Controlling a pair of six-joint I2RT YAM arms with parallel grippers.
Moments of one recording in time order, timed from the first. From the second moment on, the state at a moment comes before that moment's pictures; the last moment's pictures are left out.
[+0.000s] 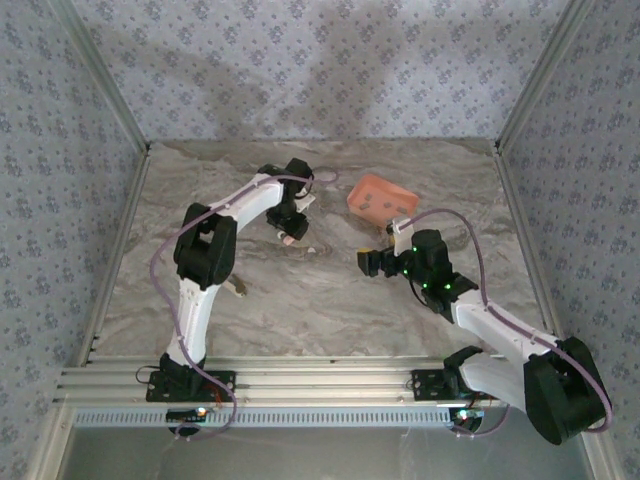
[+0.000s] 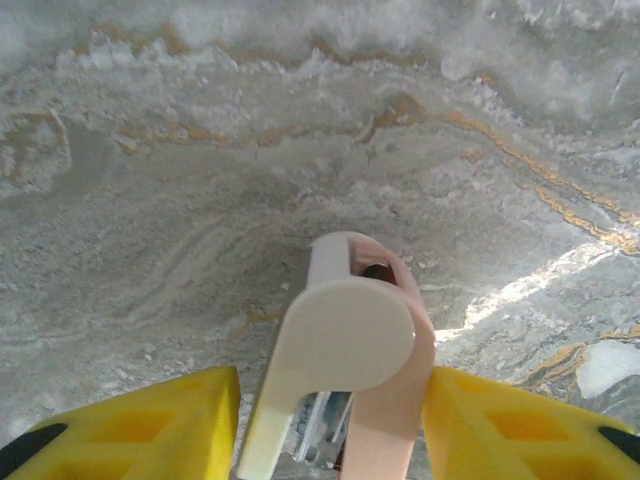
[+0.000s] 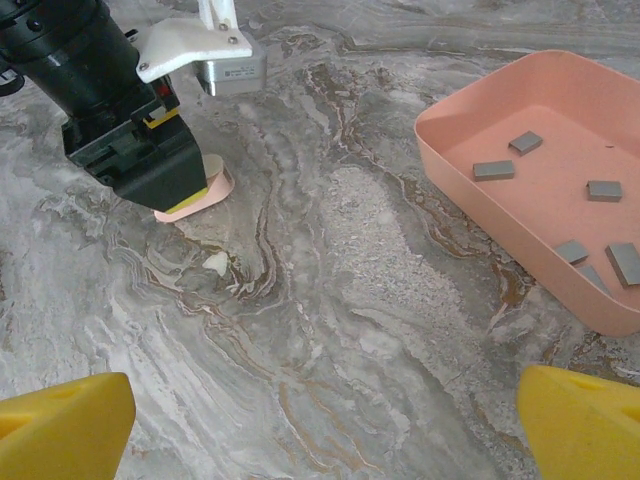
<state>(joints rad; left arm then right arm) -0.53 2.23 1.84 -1.05 -0.05 0.08 0.46 1.06 0.47 0.13 -0.16 0.13</state>
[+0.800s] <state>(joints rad) -0.52 1.88 1.46 -0.85 0.22 0.10 0.46 1.07 0.47 0.17 -0.18 0.13</state>
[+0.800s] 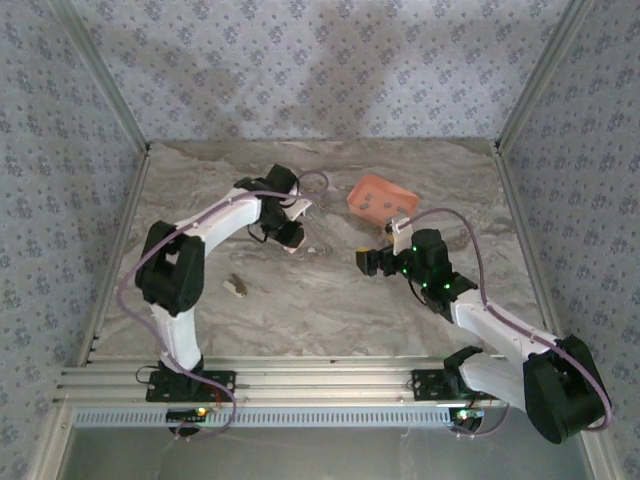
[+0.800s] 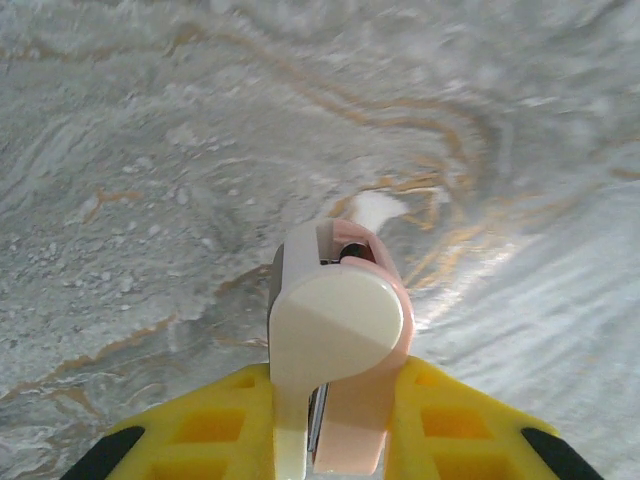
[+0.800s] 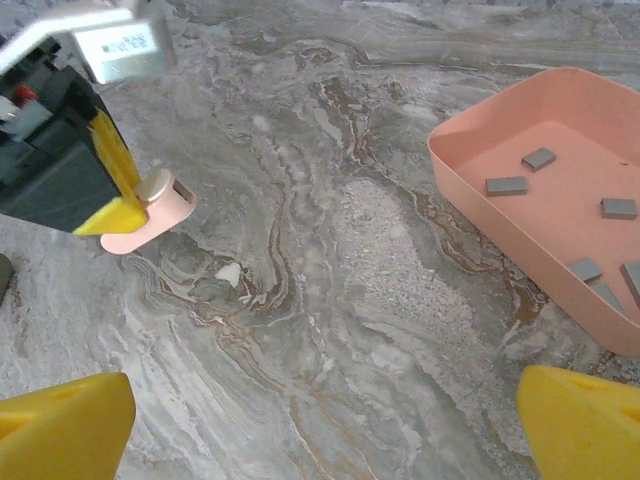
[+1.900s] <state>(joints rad) -0.55 1.58 1.22 -0.72 0.87 0.70 0.54 1.27 0.70 0.11 -0.67 -0.18</state>
